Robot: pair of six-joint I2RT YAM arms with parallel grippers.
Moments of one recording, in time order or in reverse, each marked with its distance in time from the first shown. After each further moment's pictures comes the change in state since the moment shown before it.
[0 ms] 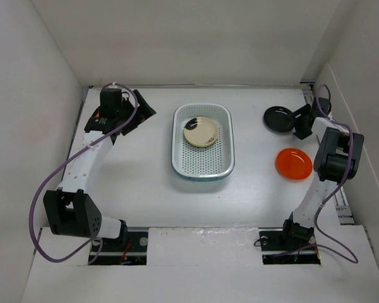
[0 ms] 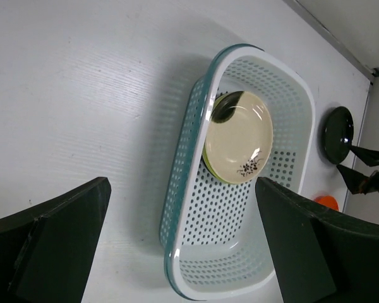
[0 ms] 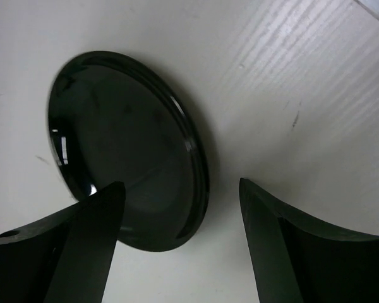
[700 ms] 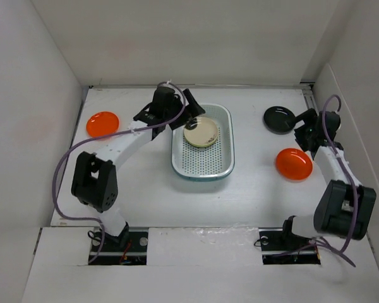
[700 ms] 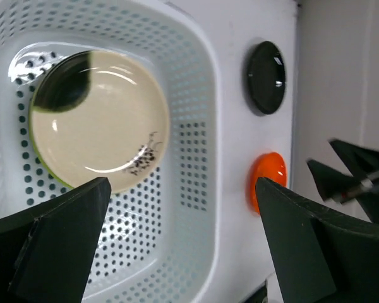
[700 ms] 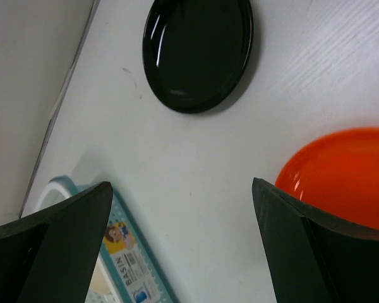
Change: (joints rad) left arm -0.347 0.332 0.099 0.313 0.016 -0.177; right arm 0.042 -0.676 -0.492 0.056 -0.013 0.034
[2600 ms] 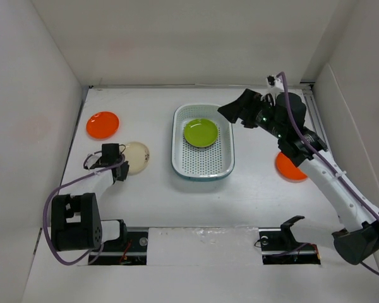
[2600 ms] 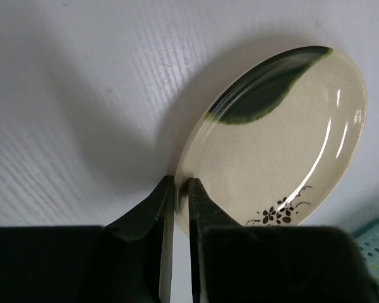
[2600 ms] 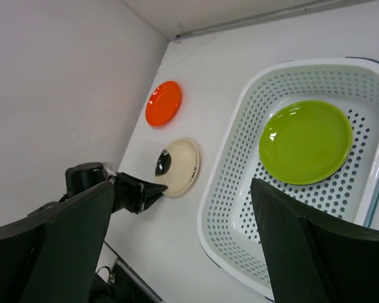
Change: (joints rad) left arm 0.511 -0.438 -0.821 -0.129 -0.365 -0.407; right arm 0.744 -0.143 0.383 -0.122 -0.060 -0.150
